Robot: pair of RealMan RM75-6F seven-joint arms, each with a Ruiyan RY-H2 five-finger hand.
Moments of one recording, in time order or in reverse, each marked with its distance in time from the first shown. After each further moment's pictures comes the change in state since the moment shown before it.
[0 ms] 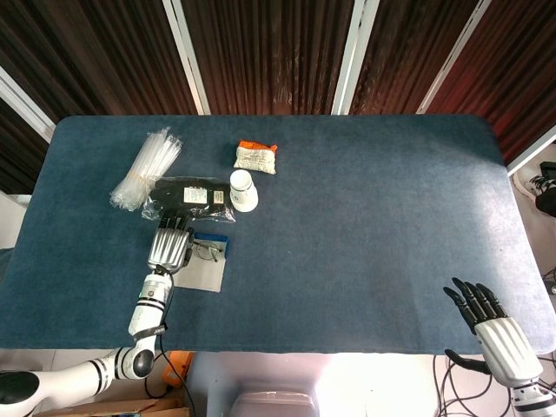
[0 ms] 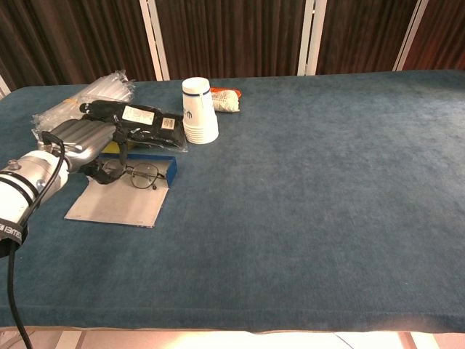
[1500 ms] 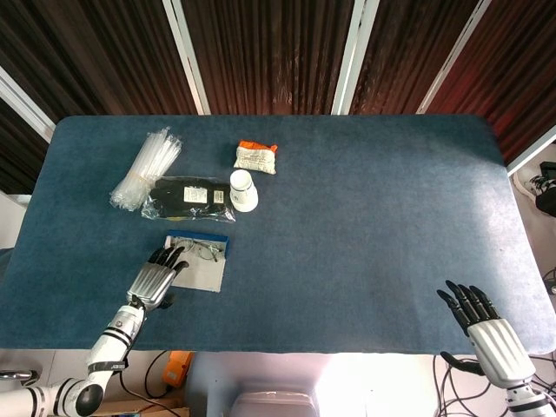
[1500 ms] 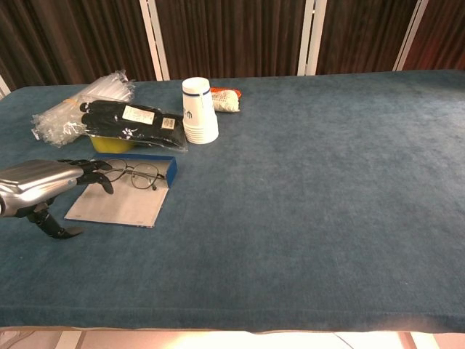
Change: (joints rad) left arm 0.092 0.326 0.198 -0.396 0.058 -0.096 -0.093; right arm 0.003 -0.014 -0.006 -0.006 -0.003 -0.021 -0.042
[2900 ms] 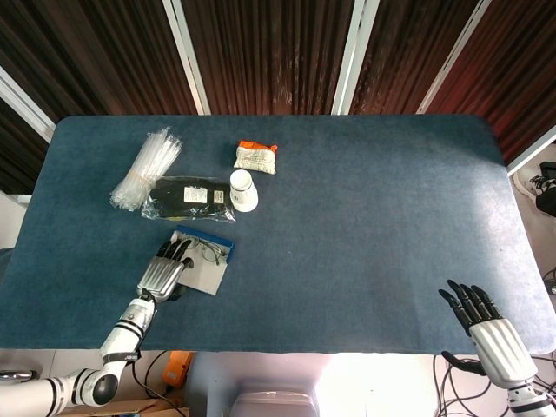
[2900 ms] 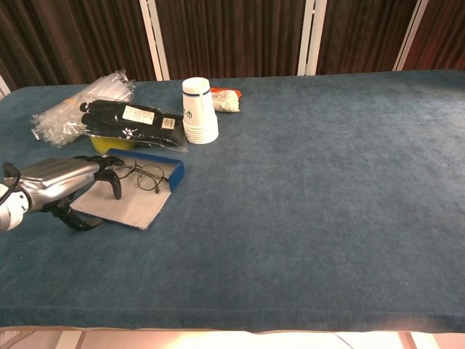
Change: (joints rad) left arm -0.029 -0.090 -0.030 0.109 -0.012 -0.018 -0.048; right arm -0.002 0.003 0.000 0.001 -0.003 0.009 0.009
